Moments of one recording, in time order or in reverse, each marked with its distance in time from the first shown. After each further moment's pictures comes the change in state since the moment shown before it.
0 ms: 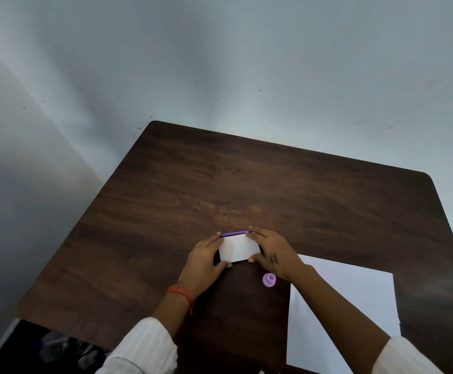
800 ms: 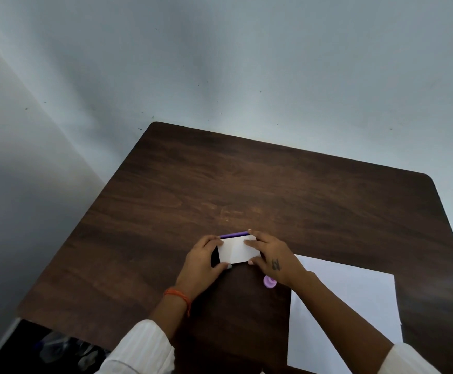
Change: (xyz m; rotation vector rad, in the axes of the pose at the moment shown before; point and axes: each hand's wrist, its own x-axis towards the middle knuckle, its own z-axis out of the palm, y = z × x) left_hand -0.005 0.001 -0.008 -0.046 0.054 0.009; right_hand -0.006 0.005 0.011 0.005 0.061 -0.078
